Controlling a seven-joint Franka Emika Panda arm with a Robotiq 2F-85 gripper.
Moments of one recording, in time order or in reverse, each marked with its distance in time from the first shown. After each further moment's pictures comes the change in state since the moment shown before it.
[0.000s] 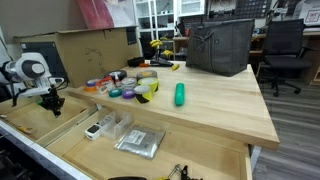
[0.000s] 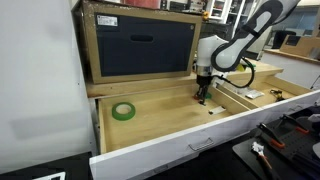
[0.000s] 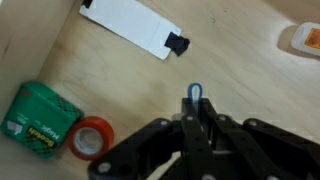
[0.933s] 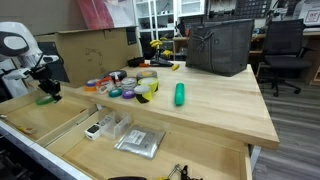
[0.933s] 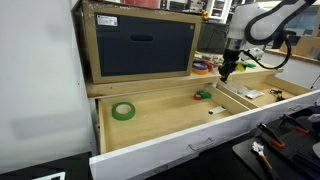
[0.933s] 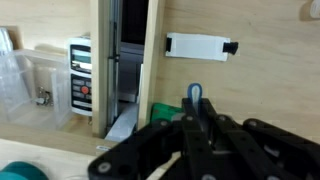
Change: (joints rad) arm -0.121 -0.467 -0.062 -0.299 0.022 0.000 0.236
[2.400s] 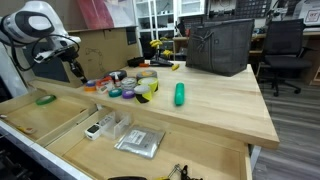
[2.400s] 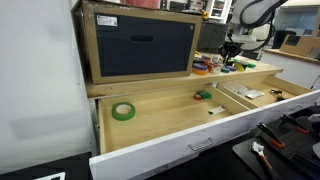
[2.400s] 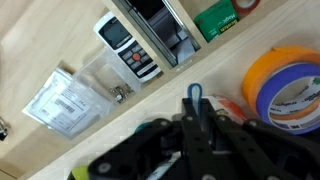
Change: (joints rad) arm -0.125 0.065 -0.078 0.256 0.002 -0.083 0.574
